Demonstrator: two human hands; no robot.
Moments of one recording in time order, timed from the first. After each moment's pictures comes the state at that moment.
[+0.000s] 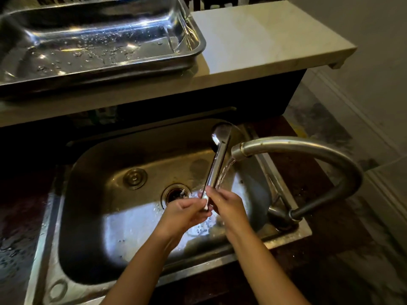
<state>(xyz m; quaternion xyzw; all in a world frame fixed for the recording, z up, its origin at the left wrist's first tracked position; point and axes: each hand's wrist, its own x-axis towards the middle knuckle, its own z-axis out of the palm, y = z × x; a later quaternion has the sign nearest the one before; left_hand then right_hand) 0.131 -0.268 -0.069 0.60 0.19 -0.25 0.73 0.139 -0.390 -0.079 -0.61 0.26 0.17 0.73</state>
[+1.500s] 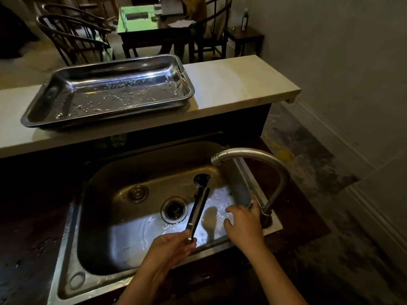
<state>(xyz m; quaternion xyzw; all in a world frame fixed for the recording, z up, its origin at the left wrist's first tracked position) 0.045 -0.253 -0.032 0.56 0.31 -0.25 0.73 0.073 -0.446 -0.027 -0.97 0.04 0.09 0.21</state>
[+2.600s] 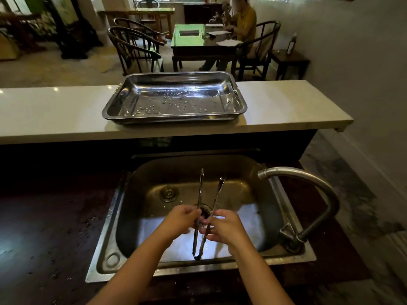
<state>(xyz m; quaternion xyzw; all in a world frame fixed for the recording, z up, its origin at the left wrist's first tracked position) 0.084 -0.203 0.010 0.80 0.15 -0.21 0.54 0.092 -0.342 -0.003 -0.70 0.14 0.28 0.65</state>
